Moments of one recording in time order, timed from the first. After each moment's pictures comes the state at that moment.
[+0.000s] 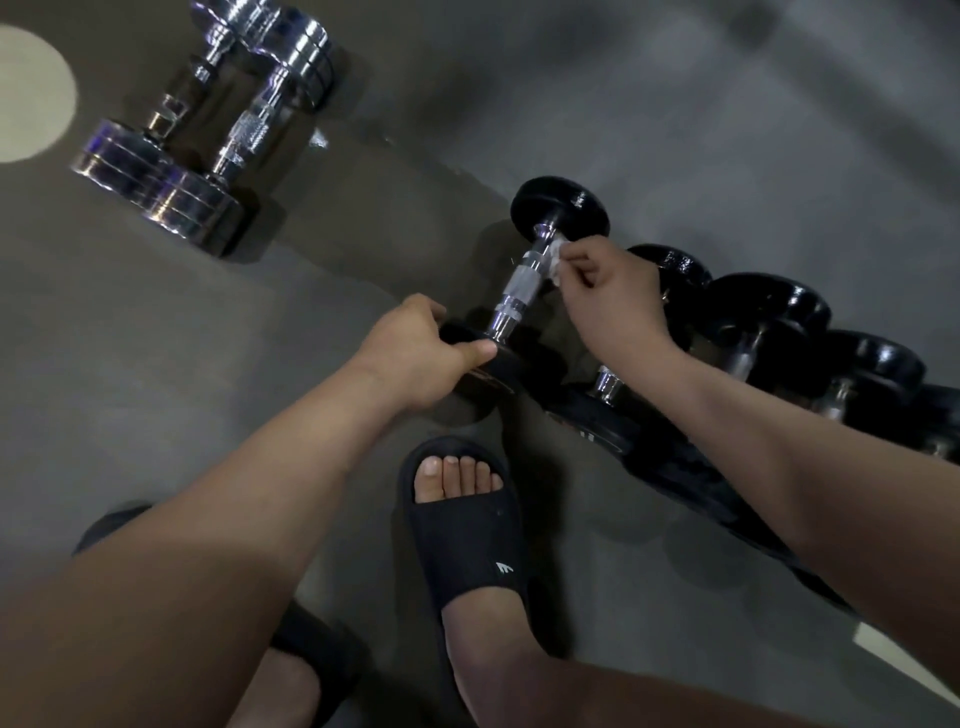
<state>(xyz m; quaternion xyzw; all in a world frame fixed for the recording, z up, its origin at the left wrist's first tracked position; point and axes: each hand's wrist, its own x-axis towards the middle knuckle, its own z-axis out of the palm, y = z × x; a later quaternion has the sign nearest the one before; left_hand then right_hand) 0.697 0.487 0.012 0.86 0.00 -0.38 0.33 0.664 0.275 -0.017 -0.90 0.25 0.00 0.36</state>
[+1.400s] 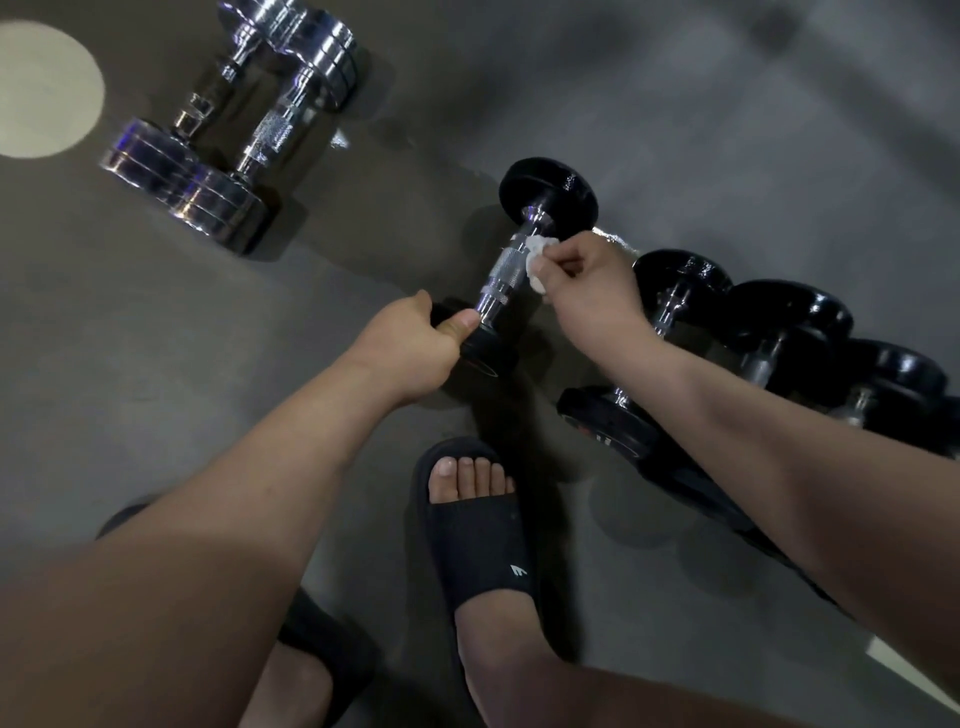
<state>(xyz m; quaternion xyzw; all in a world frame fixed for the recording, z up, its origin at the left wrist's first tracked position) 0.713 0.505 0.003 0.88 -0.04 -0.36 0.31 0.688 0.312 -0.019 -0.83 0.31 0.04 0.46</state>
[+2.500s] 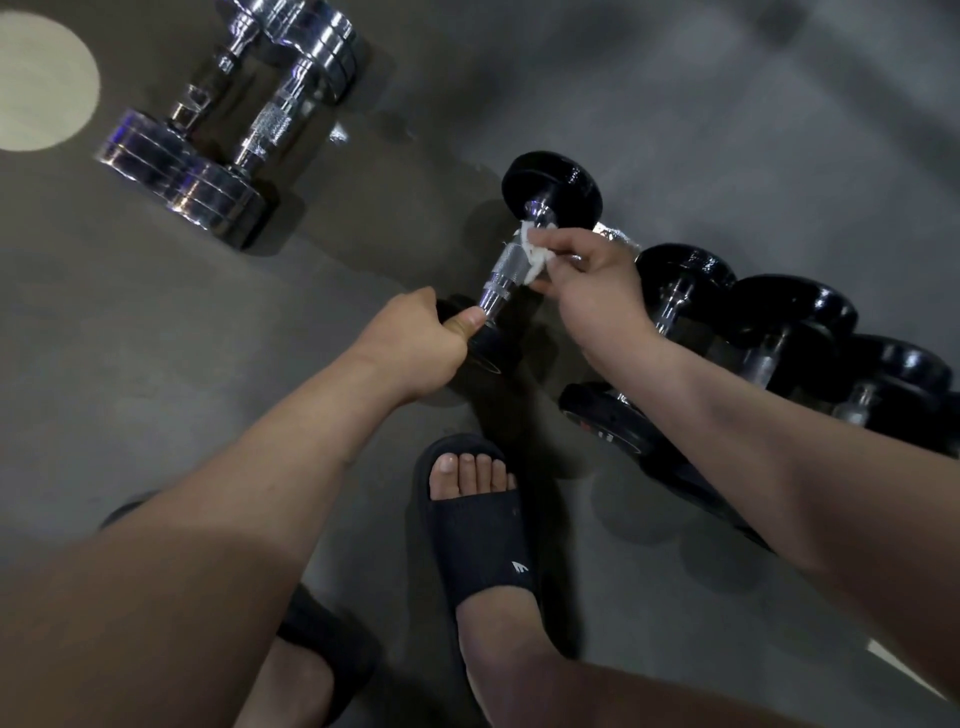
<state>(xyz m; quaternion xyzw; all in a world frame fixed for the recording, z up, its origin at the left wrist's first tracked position) 0.712 0.503 0.000 0.89 -0.05 -0.35 0.30 0.685 0.320 -0.014 -0.72 0.32 0.02 0.61</state>
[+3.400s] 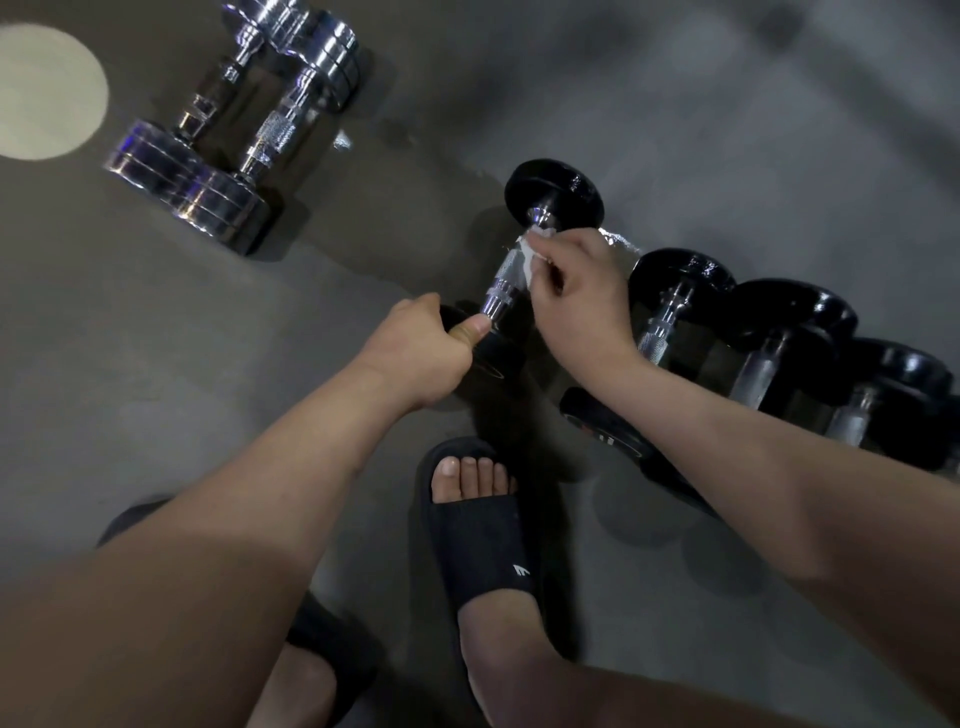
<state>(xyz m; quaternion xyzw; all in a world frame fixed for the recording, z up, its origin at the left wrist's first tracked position) 0.710 0.502 -0.004 0.88 -0.05 -0.36 0.30 0.677 0.326 -0.029 -0.90 0.16 -0.10 0.38</state>
